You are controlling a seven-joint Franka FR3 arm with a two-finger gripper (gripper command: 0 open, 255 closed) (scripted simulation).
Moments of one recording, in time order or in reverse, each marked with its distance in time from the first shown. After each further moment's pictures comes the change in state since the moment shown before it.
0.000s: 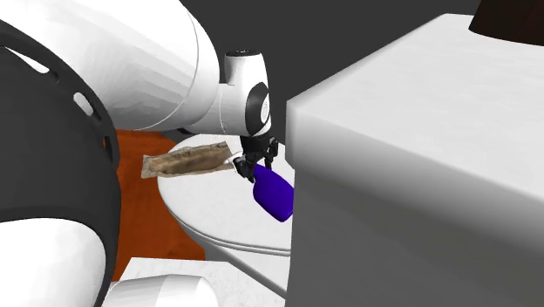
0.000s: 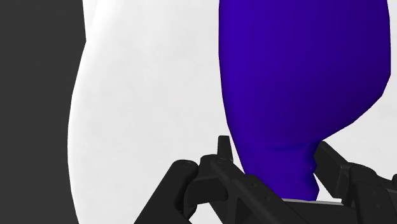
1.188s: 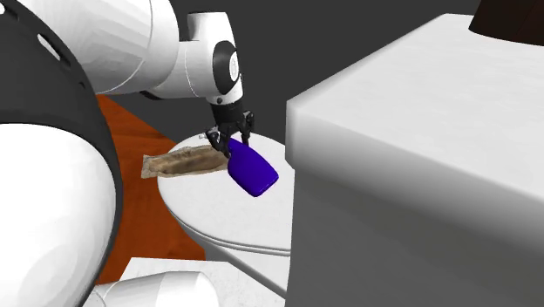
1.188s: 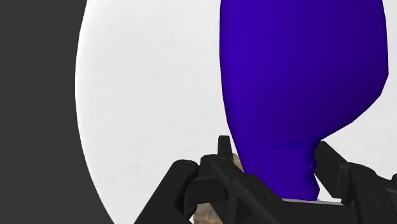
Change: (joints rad) arm 0.073 -0.010 0.130 0.146 0.069 -0.174 0.123
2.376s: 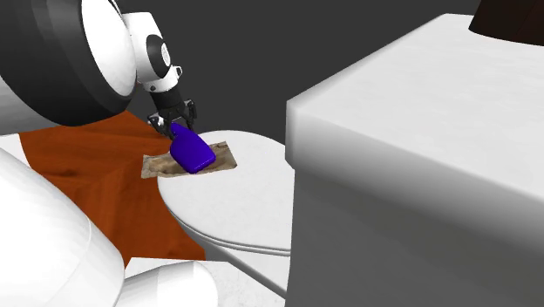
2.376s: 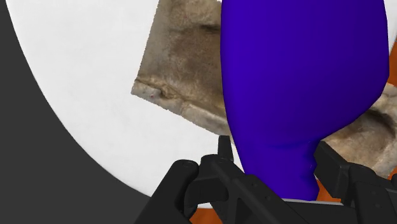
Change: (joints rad) arm 0.179 0.356 0.196 0.305 0.134 0.013 0.290
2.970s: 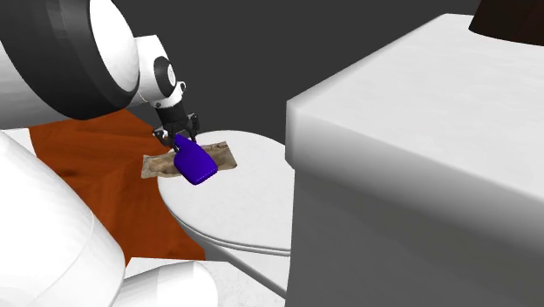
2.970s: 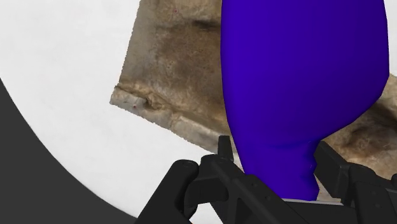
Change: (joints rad) arm -0.002 0.049 -0.002 -0.069 0.003 0.117 0.003
